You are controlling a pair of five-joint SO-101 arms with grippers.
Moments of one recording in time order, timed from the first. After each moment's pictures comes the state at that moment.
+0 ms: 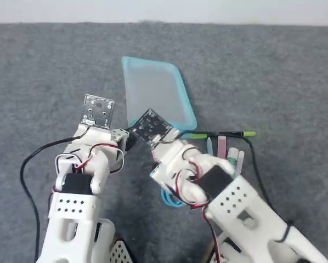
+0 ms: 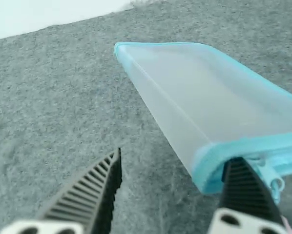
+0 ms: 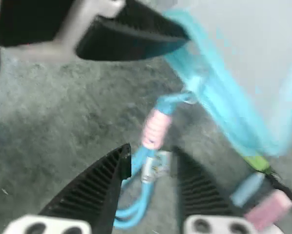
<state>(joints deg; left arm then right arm) -2.4 -59.3 72.3 36.0 -4.4 -47.0 -43.5 48.9 57.0 6.5</state>
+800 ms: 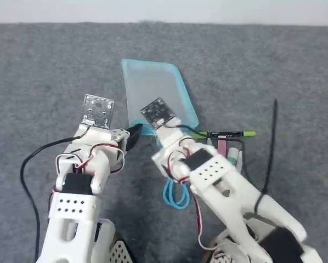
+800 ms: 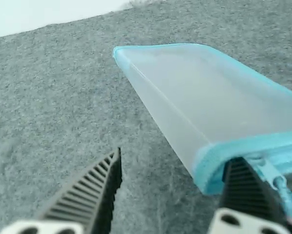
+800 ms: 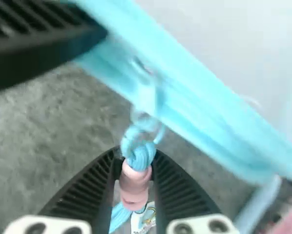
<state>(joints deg) -2.1 -59.3 72.3 36.0 -3.8 -39.0 -22.9 51.1 38.7 1.8</state>
